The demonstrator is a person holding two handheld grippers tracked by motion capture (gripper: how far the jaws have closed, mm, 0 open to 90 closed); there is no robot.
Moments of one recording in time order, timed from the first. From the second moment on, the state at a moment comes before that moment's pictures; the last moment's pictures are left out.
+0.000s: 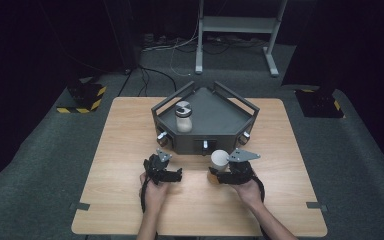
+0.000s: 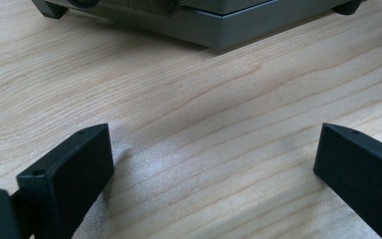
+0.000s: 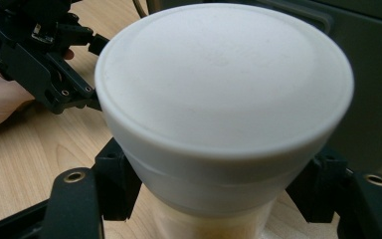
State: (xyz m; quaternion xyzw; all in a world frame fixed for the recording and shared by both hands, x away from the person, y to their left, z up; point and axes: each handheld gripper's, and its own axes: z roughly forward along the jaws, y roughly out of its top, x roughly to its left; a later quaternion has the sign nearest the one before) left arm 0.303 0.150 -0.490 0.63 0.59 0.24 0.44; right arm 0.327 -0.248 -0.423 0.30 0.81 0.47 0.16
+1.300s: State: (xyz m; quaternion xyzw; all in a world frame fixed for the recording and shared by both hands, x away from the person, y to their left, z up) left arm 0.303 0.150 -0.491 0.63 0.59 0.24 0.44; right arm 0.325 -0.244 -0.419 0.29 0.82 0.46 0.17
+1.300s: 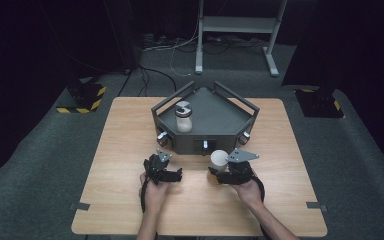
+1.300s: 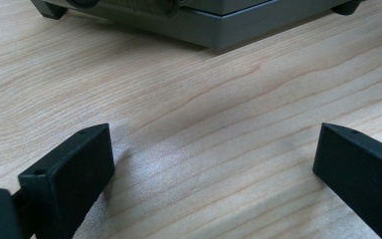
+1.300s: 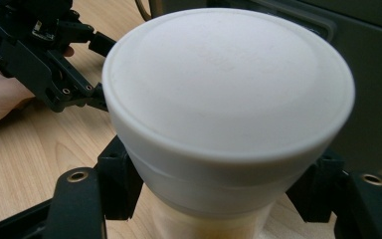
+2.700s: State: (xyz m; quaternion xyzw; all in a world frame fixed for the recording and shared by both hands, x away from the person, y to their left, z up) left arm 0.303 0.150 -0.491 0.63 0.59 0.24 0.44; right arm 0.333 -0.266 -0.379 0.29 0.82 0.47 0.17
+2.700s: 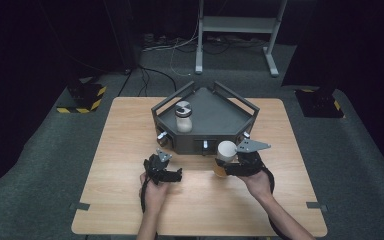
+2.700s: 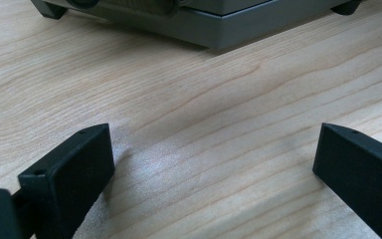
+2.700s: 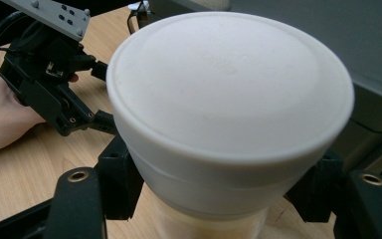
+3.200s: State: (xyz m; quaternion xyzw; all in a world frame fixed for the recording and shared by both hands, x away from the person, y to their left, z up) left arm 0.303 0.150 -0.491 0.63 0.59 0.24 0.44; right arm 0.341 -0.273 -0.353 0.28 0.82 0.47 0.17
